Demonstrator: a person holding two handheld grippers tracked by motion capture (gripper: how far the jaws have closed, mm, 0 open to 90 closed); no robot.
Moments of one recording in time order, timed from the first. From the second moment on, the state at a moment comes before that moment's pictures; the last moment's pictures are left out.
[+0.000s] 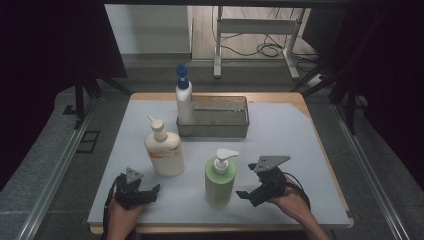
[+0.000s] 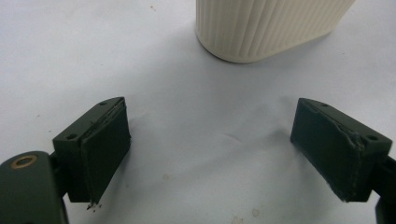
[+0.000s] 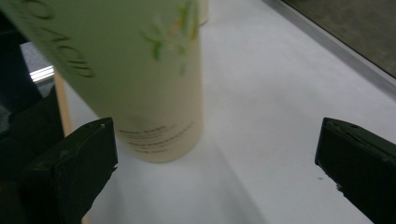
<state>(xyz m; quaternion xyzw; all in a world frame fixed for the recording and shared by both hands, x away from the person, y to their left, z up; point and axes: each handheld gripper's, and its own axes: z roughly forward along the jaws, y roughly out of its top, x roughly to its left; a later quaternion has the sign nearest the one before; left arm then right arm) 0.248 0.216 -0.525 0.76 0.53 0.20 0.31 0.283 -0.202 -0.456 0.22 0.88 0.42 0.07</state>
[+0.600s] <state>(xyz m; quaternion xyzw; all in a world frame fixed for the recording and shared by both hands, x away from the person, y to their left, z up) 0.248 0.216 -0.525 0.76 0.53 0.20 0.31 0.265 -0.170 -0.439 0.18 0.89 0.43 0.06</state>
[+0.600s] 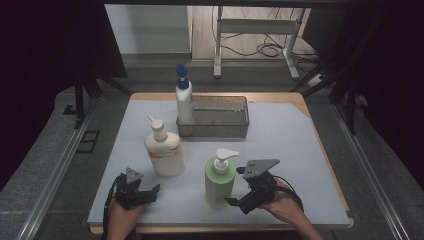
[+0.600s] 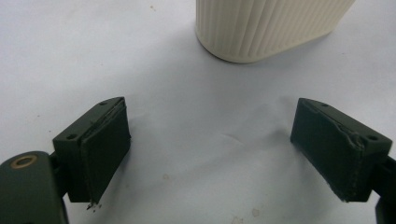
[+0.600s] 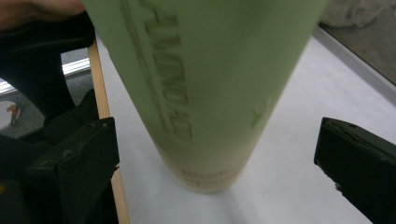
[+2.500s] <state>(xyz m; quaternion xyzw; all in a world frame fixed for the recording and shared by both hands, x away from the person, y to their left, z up) 0.248 0.217 -0.525 0.77 0.53 0.20 0.31 0.282 -0.138 -0.409 0.19 0.87 0.44 0.11</state>
